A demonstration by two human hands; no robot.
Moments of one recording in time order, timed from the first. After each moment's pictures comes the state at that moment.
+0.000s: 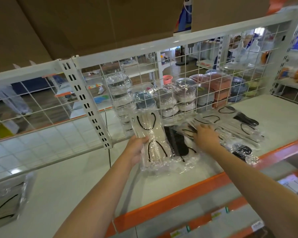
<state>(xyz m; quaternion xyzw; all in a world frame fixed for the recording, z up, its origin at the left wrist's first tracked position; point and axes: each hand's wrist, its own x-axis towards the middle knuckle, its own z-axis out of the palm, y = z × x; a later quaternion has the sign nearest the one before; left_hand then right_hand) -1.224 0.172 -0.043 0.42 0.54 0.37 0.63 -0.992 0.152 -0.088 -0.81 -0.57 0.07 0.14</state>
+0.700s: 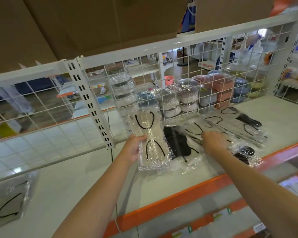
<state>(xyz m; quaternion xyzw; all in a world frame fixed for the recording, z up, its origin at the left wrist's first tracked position) -1.227 0.156 -0.022 0.40 0.50 0.41 0.65 -0.997 0.132 -0.080 -0.83 -0.55 -0.01 0.01</state>
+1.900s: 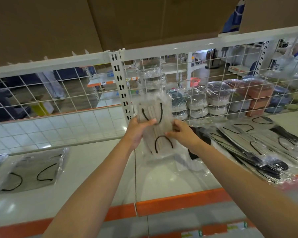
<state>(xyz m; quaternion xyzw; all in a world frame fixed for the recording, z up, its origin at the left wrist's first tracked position) -1.306 0.190 -0.022 0.51 0.42 0.50 0.56 -1.135 0.169 -0.045 -0.55 -0.60 0.40 0.41</state>
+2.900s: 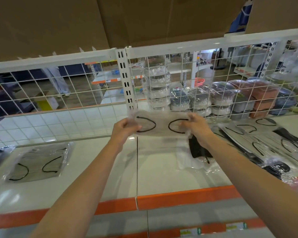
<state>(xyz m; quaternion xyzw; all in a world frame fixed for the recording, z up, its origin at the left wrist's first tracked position) -1.358 0.176 -0.031 0.52 0.55 0.49 0.43 -1.109 0.174 -0.035 -0.54 -0.49 0.46 0.51</state>
